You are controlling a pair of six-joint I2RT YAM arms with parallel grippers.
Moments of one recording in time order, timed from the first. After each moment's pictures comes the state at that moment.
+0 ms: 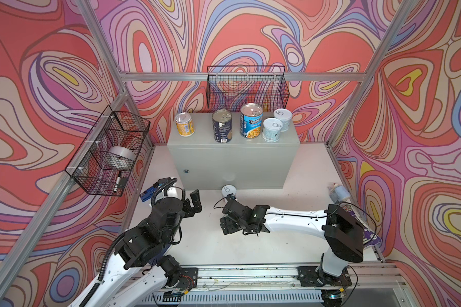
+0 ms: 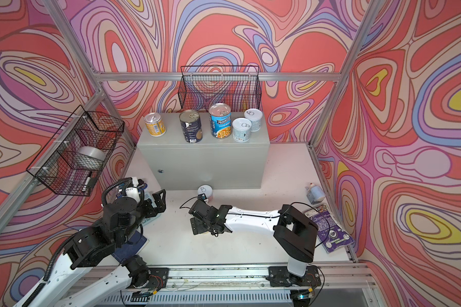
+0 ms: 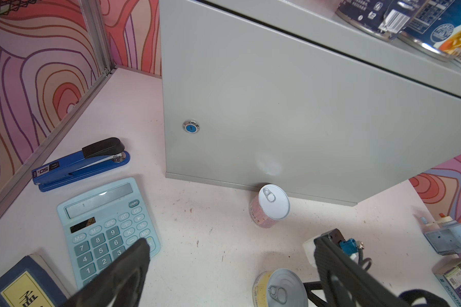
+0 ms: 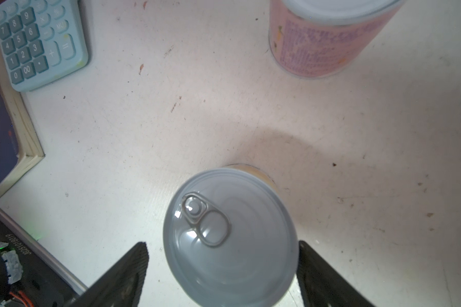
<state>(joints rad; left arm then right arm) -0.71 0.62 0.91 -0.78 -0.55 -0.62 1.11 1.75 1.16 -0.43 0.12 0.71</state>
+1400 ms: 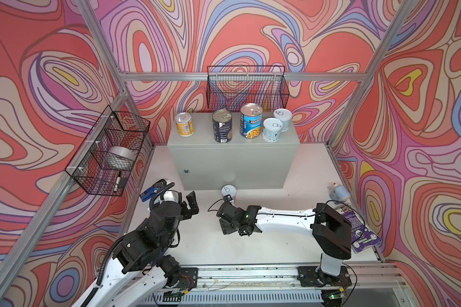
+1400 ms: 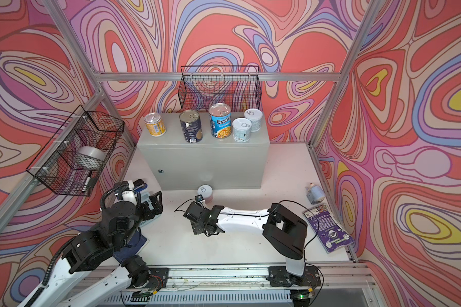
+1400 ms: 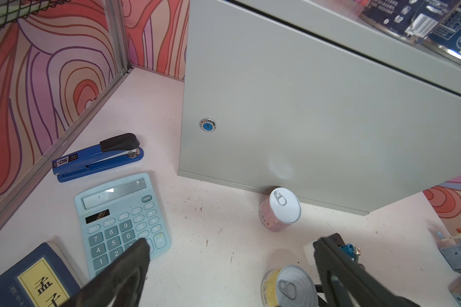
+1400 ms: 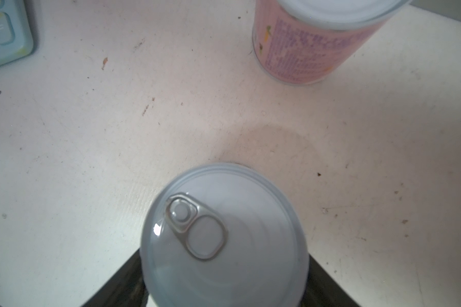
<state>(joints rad) -0.71 0.56 0.87 -0.80 -0.61 -0.65 1.14 1.84 1.25 -0.52 0.24 0.69</state>
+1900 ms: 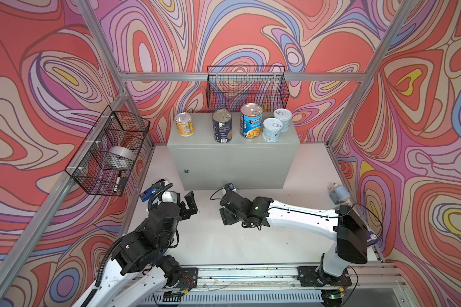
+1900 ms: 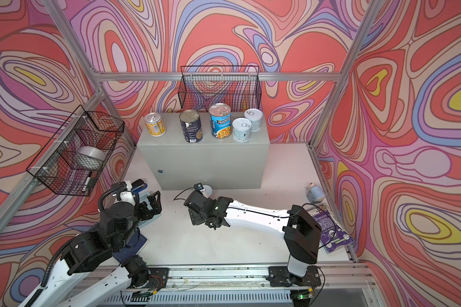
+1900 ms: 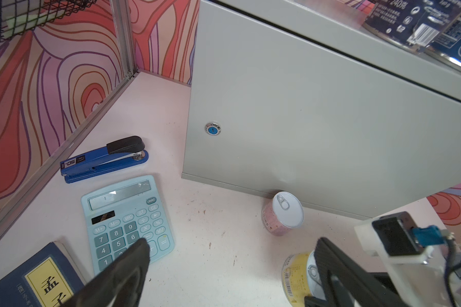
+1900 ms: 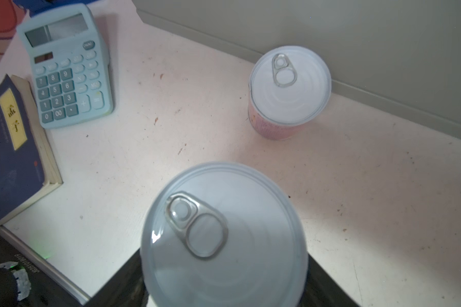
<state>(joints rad) -0.71 0.55 0.87 -0.80 -0.63 -0.65 1.11 1.71 1.35 -0.61 0.27 0.62</state>
